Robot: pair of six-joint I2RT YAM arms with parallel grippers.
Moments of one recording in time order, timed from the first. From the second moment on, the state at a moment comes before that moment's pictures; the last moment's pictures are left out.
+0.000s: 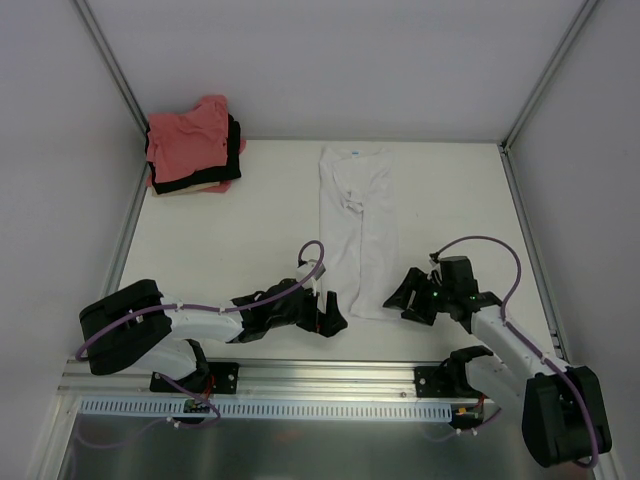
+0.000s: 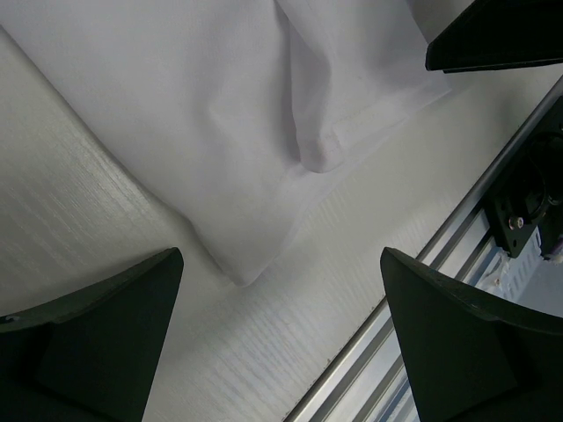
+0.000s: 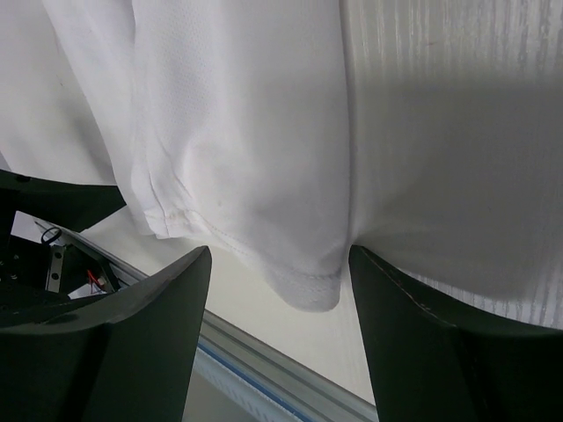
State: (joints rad) left arm -1.08 1.38 0.39 0.42 -0.01 -0.72; right arm 0.24 0.93 0.31 -0.36 -0.44 0.68
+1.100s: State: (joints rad) left arm -1.08 1.54 0.47 0.45 0.03 -0.72; right arm 0.25 1.10 0.27 -0.15 -0.48 0.71
